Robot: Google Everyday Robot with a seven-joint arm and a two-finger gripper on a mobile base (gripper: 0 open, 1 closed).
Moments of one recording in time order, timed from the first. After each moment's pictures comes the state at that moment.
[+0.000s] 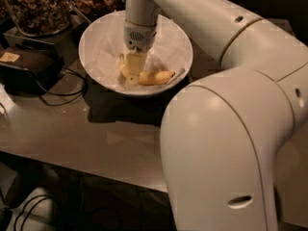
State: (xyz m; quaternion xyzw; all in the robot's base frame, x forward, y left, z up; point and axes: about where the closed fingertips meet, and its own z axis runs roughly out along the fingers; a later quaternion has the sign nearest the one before) arm 0.629 0.038 0.854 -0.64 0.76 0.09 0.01
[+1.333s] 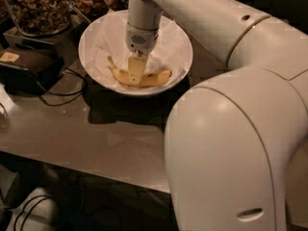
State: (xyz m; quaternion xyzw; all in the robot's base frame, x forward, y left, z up) arm 0.634 0.036 0.848 -0.63 0.77 0.08 0.03
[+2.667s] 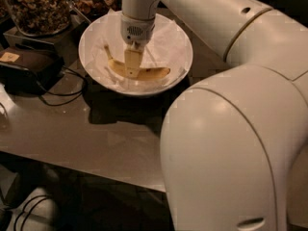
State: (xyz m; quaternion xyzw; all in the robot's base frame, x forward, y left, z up) arm 0.632 0.044 0.876 -0.66 0.75 0.07 0.05
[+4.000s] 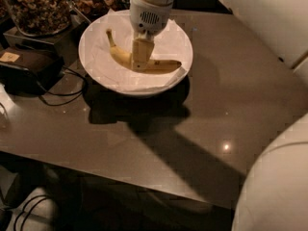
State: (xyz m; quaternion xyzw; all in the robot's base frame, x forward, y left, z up) arm 0.580 0.023 0.940 -0.68 0.72 0.05 0.12
